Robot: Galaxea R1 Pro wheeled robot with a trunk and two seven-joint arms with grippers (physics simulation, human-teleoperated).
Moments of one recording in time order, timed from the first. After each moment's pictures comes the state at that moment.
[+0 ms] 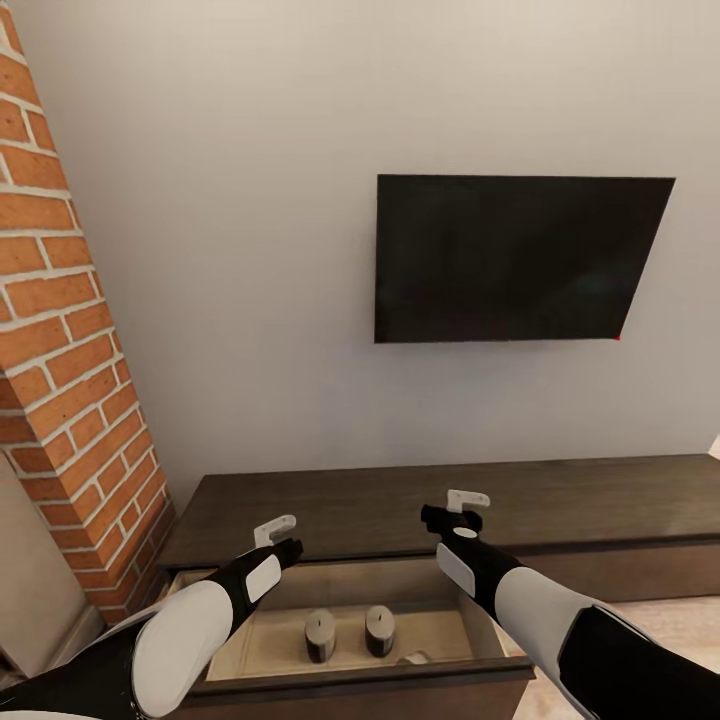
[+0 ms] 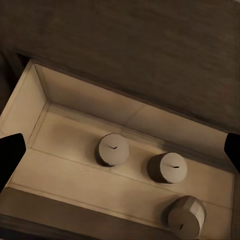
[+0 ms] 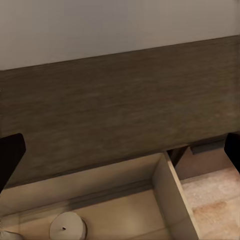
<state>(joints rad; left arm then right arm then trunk) -0.88 -0.13 0.42 -0.02 -0.02 0.02 0.21 -0.89 0.07 0.86 -0.18 -0.91 -0.11 -0.36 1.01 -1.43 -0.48</state>
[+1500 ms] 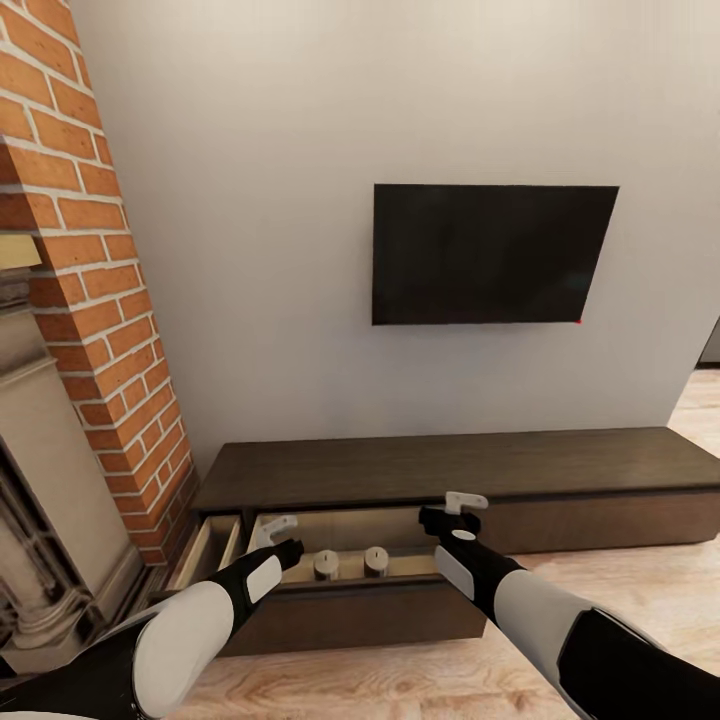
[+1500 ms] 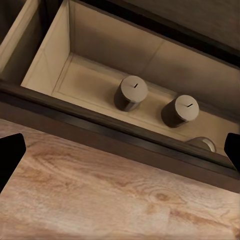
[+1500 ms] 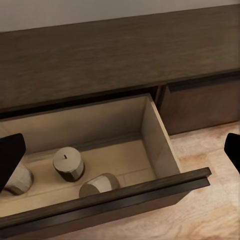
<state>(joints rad) -0.88 -0.13 0.42 -0.02 -0.02 0.02 0.21 -0.88 0.07 0.87 -0.18 -0.91 -0.11 -0.35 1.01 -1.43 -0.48</state>
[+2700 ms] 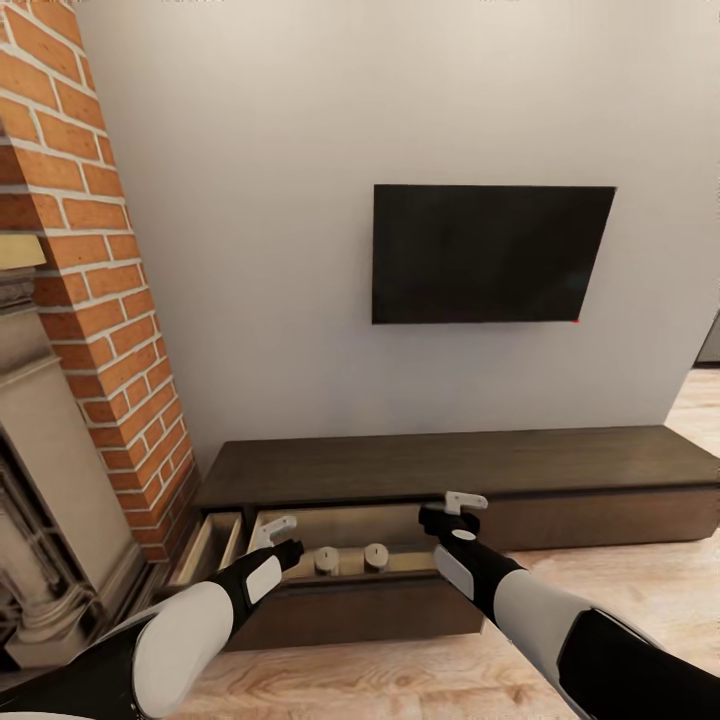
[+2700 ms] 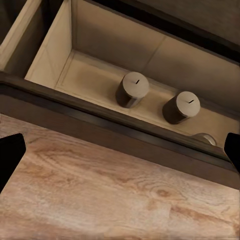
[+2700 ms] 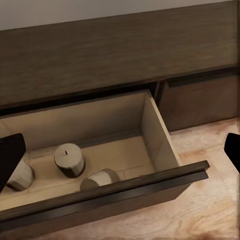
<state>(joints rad) -0.88 -0.13 0.42 -0.02 -0.02 0.02 0.21 -0.88 0.07 0.86 -0.18 -0.92 -0.11 -0.35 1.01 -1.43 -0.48</state>
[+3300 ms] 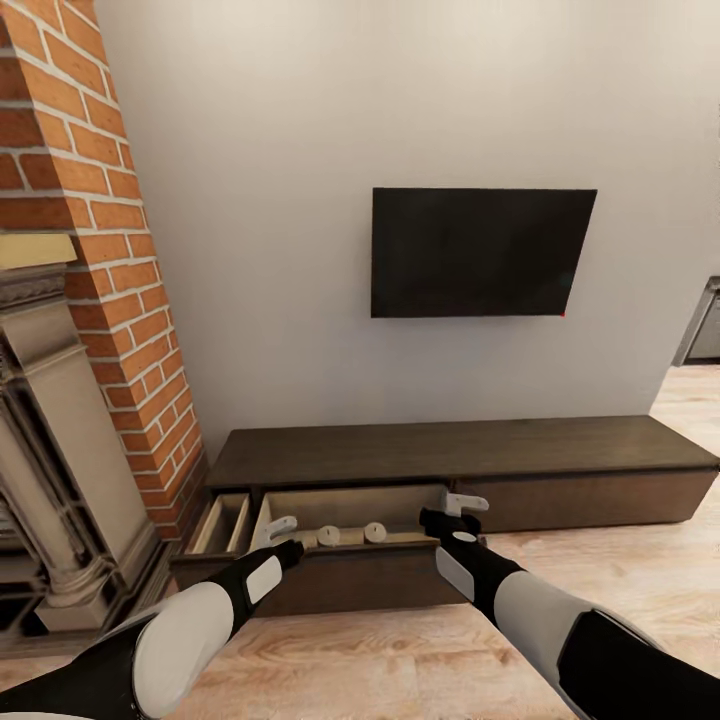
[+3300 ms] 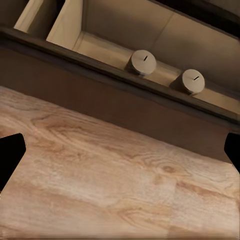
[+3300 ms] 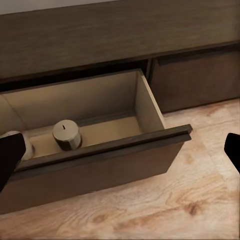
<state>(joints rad) -0.88 -0.13 0.42 -0.02 -0.02 0.02 0.21 -0.88 0.07 0.86 -0.18 -0.92 -0.11 -0.35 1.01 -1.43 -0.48</state>
